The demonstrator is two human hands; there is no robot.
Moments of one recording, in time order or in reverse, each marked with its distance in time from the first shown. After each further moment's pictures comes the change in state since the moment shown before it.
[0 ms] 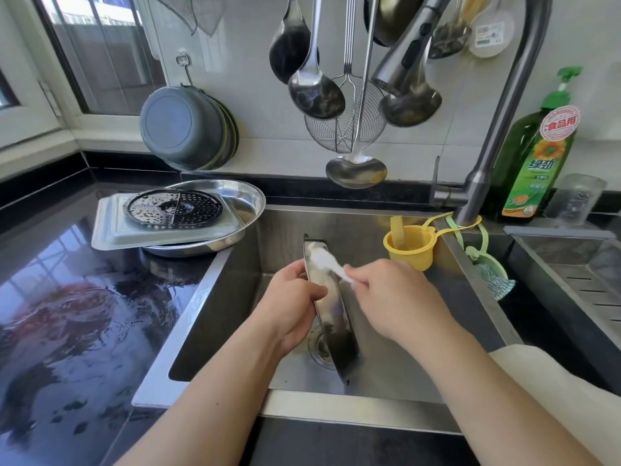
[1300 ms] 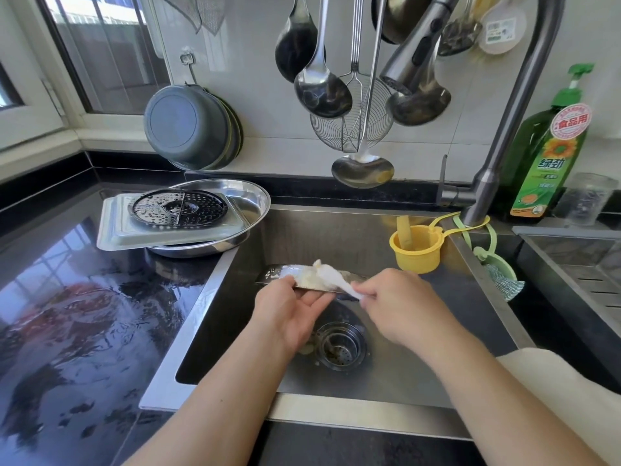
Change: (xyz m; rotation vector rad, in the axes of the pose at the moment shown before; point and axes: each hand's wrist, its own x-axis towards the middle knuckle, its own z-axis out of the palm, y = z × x) left_hand 0.014 0.004 -0.005 -0.580 0.306 -0.239; right_hand 0.009 0.009 0.018 -0.022 -0.090 0.075
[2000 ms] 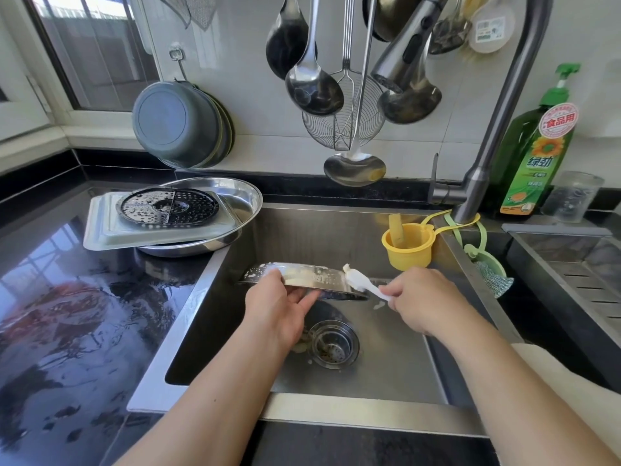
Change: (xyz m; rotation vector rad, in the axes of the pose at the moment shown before) left_hand 0.000 -0.003 0.001 -0.008 0.049 0.113; right_hand 0.008 0.037 -0.012 0.018 -0.101 0.215
